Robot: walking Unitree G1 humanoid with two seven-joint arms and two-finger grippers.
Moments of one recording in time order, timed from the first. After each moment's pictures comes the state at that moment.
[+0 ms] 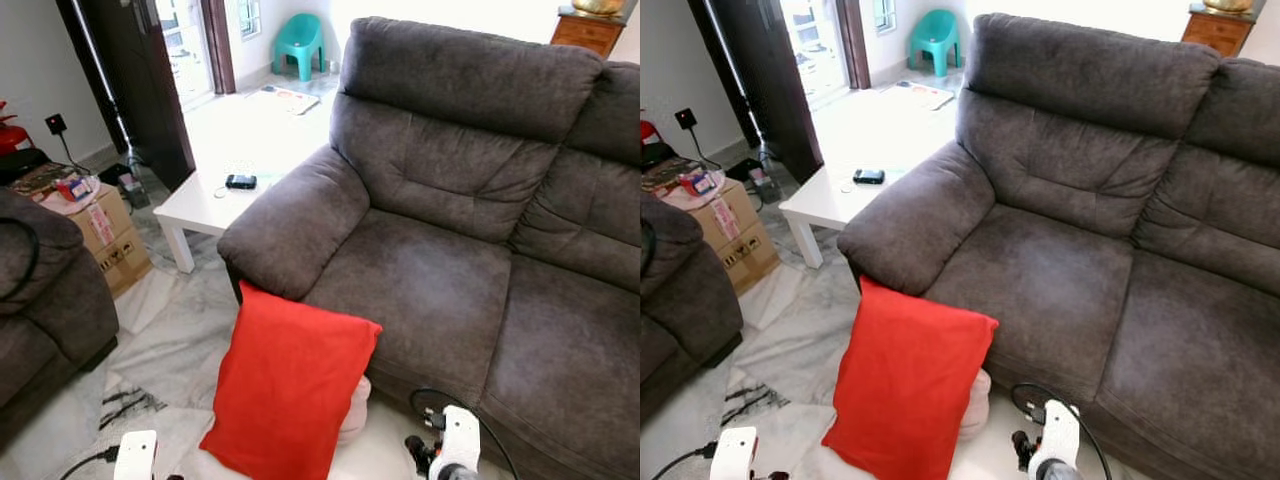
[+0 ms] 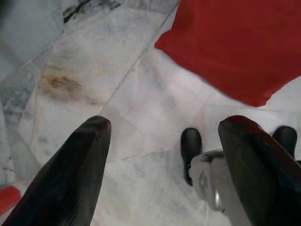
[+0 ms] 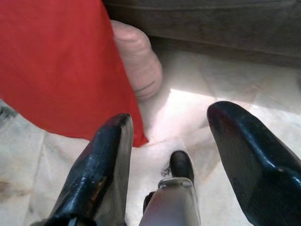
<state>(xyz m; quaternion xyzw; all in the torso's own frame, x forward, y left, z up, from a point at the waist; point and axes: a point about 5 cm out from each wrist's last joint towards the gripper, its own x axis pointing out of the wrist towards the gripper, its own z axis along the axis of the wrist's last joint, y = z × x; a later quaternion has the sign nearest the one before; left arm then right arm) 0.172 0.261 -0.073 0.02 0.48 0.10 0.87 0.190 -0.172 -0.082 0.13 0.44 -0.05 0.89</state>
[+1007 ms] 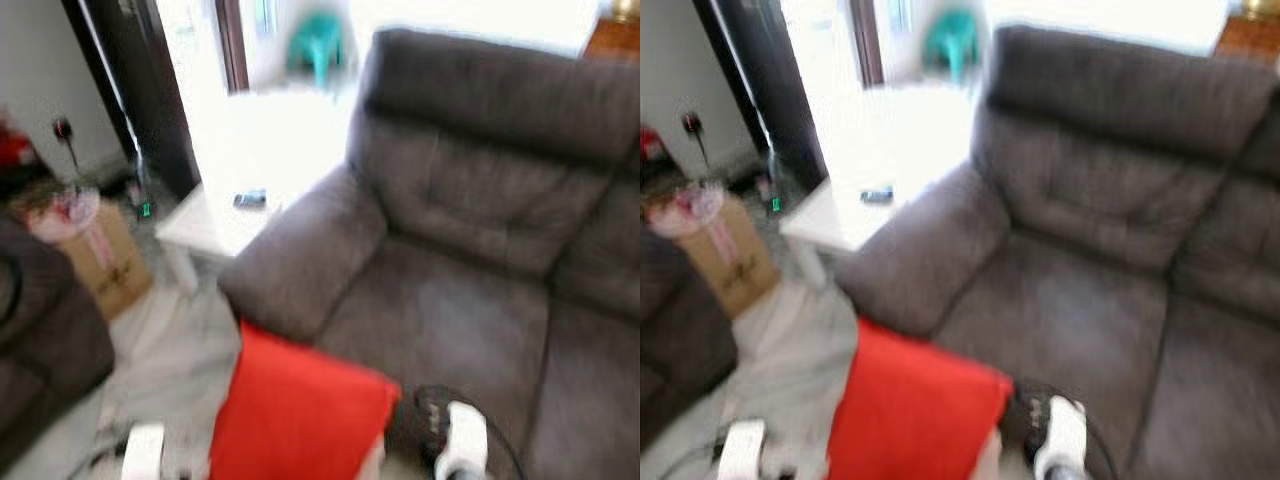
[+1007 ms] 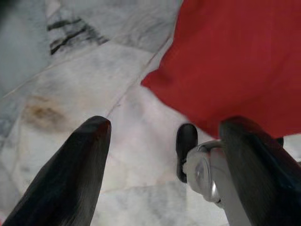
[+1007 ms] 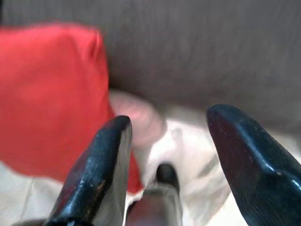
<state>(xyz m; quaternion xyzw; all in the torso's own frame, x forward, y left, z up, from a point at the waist) 0.176 0.256 -0.073 0.02 0.47 0.09 0.88 0.195 -0.182 -0.078 0.12 0.43 -0.05 0.89</state>
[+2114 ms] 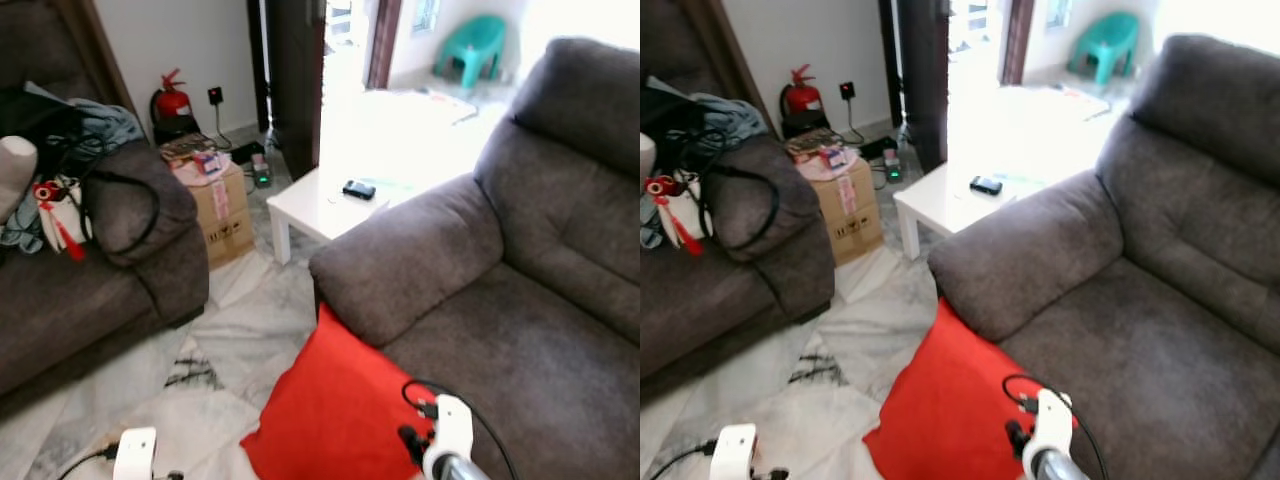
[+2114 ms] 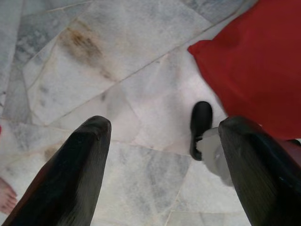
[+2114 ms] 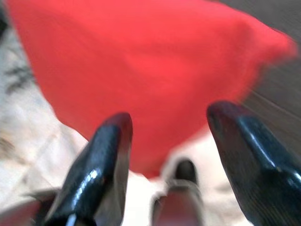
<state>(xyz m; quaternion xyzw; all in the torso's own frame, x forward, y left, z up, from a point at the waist) 0.174 0.260 -0.073 0.02 0.47 0.09 0.88 0.190 -0.176 -0.081 0.12 0.43 -0.04 0.89</state>
